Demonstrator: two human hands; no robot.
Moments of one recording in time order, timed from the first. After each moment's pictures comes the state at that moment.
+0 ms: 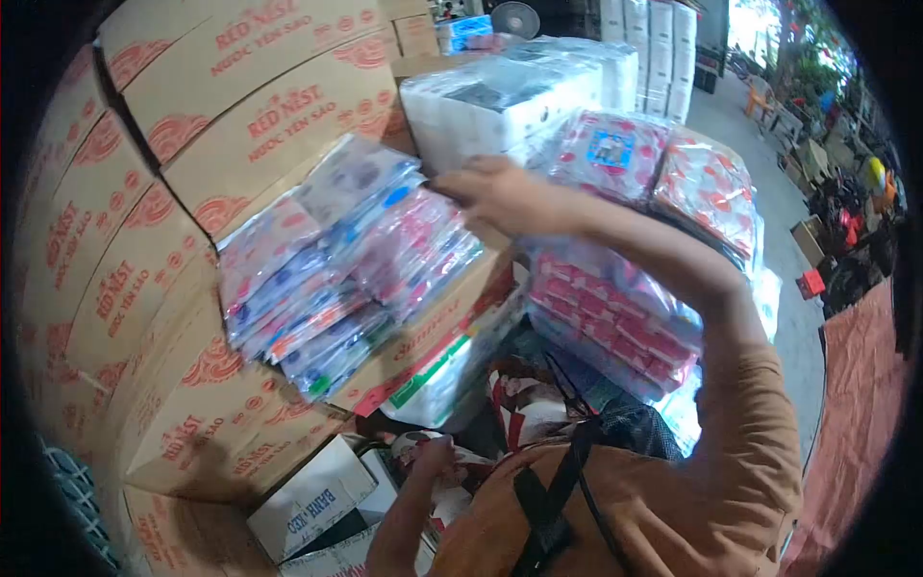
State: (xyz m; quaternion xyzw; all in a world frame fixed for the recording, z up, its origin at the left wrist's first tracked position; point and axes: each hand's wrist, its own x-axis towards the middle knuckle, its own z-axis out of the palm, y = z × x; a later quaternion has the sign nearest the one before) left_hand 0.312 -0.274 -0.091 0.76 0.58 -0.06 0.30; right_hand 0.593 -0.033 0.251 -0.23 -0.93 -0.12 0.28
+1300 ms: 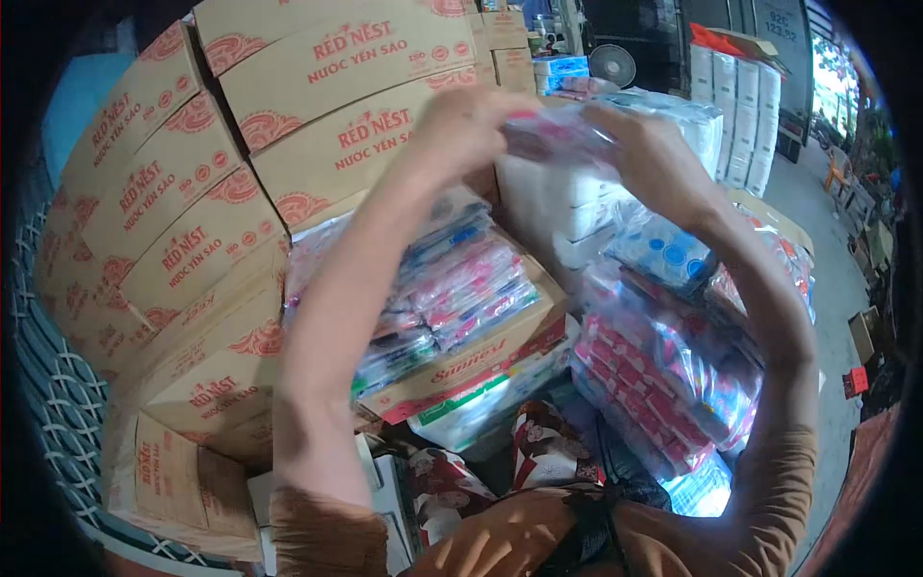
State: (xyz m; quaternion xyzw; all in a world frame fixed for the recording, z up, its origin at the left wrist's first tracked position) left_hand 0.441 -0.054 0.413 0.87 0.32 0.31 -0.21; right_hand 0.655 -0.087 0.389 -0.39 -0.84 -0.11 0.35
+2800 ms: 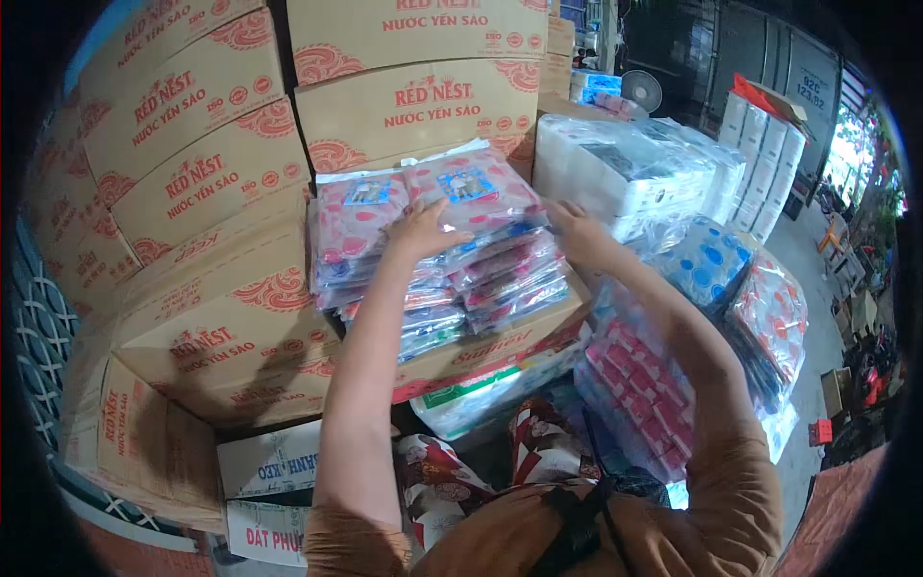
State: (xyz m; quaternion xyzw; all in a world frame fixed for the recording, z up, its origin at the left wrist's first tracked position) left_hand 0.256 -0.049 0.242 0.65 0.74 0.18 0.02; right_hand 0.535 0.035 0.216 -0.30 -0.92 -0.05 0.25
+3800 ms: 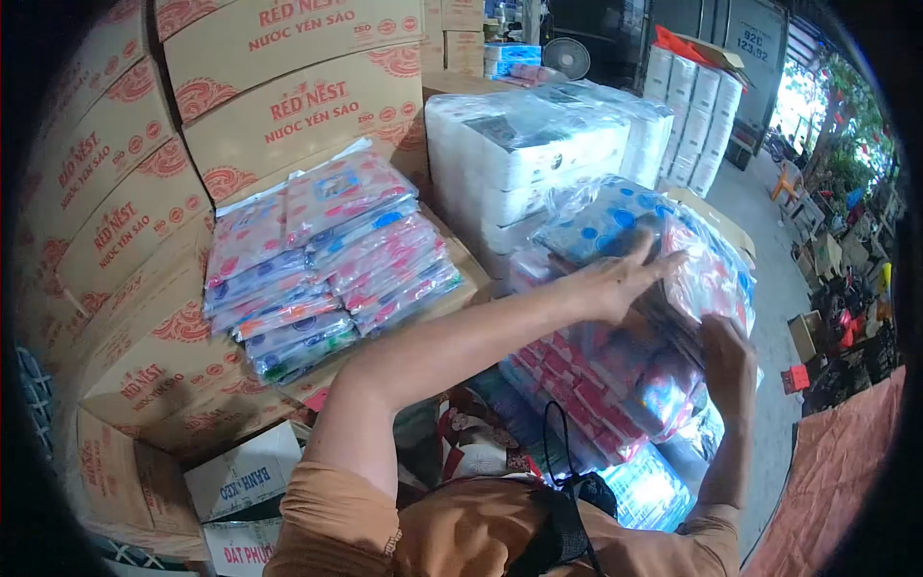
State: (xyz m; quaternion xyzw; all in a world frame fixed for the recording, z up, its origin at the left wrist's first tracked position) left_hand 0.630 -0.082 0.262 0.94 0.17 0.21 0.21; right_hand 0.809 -0.218 0.265 -0.58 -0.72 -0.08 0.37
